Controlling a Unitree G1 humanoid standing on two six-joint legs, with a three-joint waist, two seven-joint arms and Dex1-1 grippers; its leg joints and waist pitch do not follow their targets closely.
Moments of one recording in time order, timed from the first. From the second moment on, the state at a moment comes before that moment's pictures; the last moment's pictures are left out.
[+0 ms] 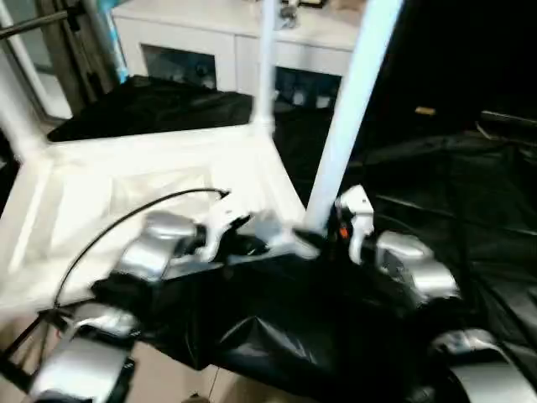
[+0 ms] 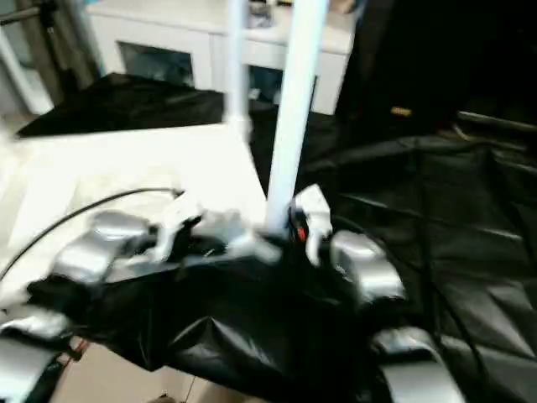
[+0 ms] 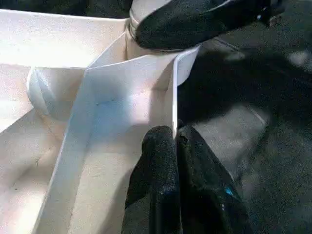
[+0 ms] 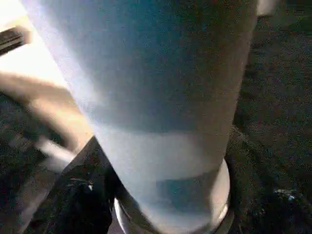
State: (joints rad) left arm -0.68 0.25 -0.22 0.72 0.03 0.20 -1.03; right arm -0.60 -0.15 0.00 0.80 0.11 0.12 0.70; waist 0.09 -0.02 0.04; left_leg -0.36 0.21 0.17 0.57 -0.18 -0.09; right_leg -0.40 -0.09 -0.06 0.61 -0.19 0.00
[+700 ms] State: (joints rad) left arm -0.69 0.22 -0.20 0.73 0.03 0.21 -1.02; right arm -0.62 -0.18 0.03 0.83 0.05 0.04 0.74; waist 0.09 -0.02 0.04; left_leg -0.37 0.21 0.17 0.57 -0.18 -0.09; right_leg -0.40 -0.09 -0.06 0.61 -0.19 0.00
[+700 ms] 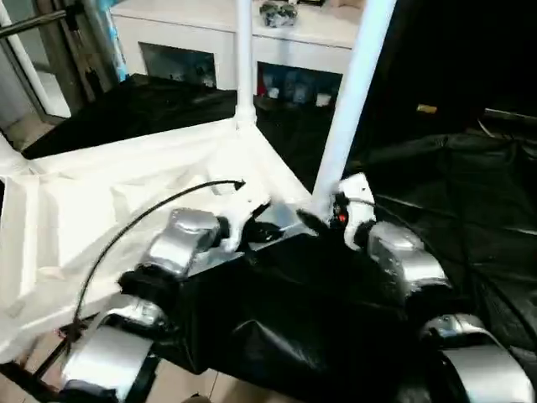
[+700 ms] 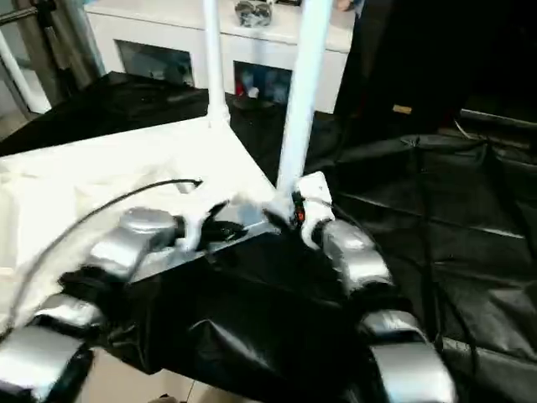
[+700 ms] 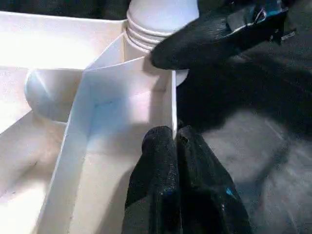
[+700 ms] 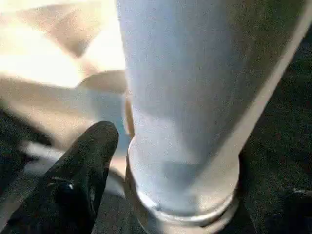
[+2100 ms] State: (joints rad) left arm -0.69 0.21 -0.21 0.76 0.04 0.20 -0.97; right arm -0.63 -0.14 0.00 0.83 0.09 0.13 0.62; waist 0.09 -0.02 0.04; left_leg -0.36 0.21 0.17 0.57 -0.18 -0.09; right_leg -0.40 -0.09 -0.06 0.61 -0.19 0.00
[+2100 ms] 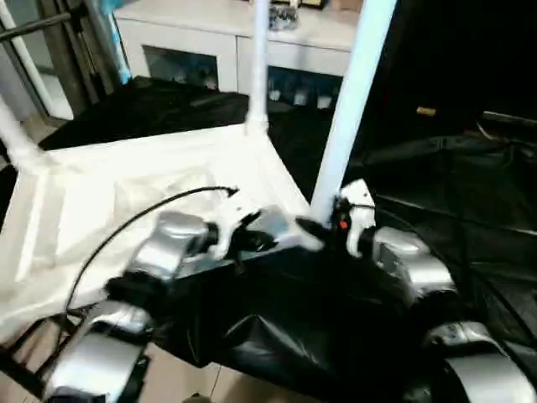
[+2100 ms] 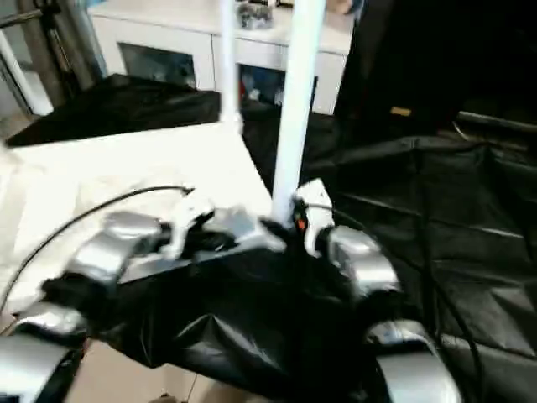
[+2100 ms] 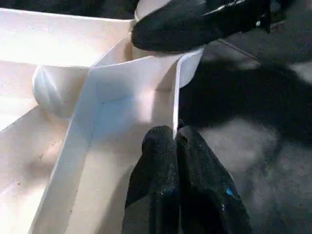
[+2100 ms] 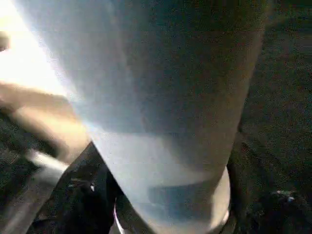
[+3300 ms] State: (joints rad) left arm -0.61 0.34 -0.24 0.64 -0.02 0.17 -1.34; right arm -0.51 -0.28 0.10 0.66 0.15 0.11 1.19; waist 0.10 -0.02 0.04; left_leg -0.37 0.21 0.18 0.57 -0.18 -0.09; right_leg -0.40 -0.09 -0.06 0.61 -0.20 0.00
